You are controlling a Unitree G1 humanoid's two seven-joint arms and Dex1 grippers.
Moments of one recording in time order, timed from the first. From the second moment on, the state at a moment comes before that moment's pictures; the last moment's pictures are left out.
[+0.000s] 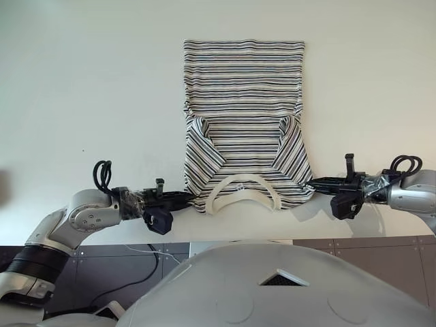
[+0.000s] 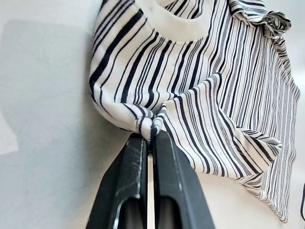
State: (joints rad) left arm 0.32 1.02 -0.31 0.06 0.24 -0.91 -0.69; right arm 0.22 -1.02 0.25 -0.14 -0.27 -0.69 0.82
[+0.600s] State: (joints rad) left arm 0.65 1.28 -0.18 -0.47 -0.66 -0.16 -0.97; right arm 0.51 -1.18 0.11 -0.49 0.43 -0.18 1.01
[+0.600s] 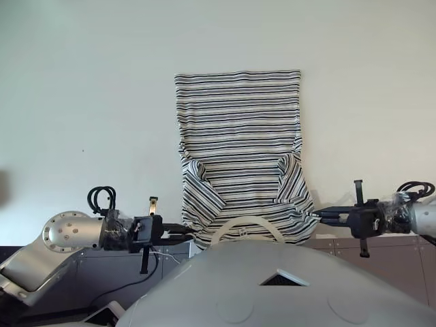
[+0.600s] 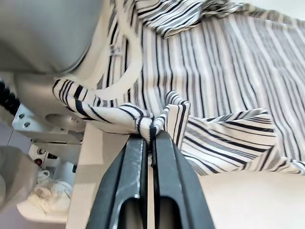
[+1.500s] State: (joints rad) left arm -0.52 0.43 -0.15 0.90 -0.18 -0.22 -0.65; right arm -0.54 -0.37 0.20 0.65 0.13 0.00 0.54
